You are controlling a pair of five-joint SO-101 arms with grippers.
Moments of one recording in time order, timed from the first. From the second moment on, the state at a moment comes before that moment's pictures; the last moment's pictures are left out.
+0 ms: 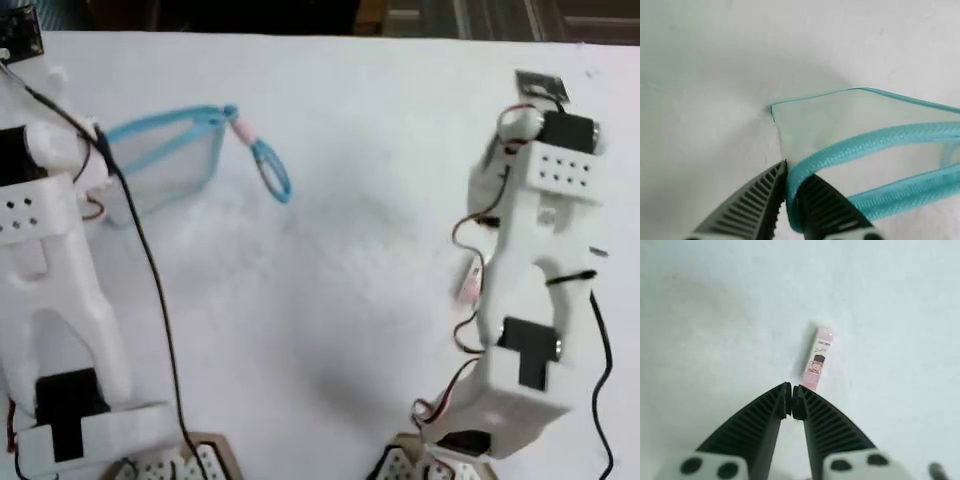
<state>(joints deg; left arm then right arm) -18.1 -7.6 -21.9 101.4 13.3 13.5 8.5 -16.7 100.0 5.6</state>
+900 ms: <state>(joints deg) -18.1 -7.6 -21.9 101.4 11.6 14.4 -11.5 30.5 64.6 14.5</state>
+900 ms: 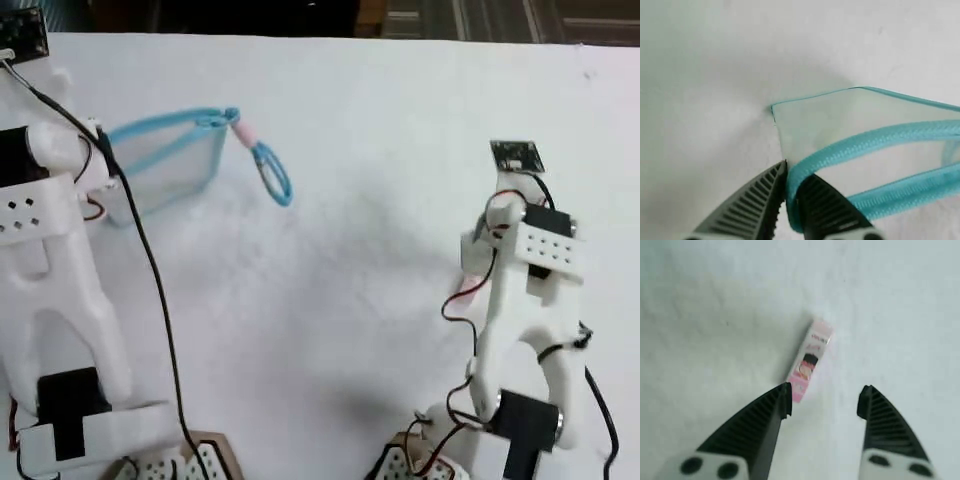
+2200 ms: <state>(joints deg) -18.1 -7.6 -21.9 101.4 11.6 8.9 -2.6 1.9 85.8 -7.7</state>
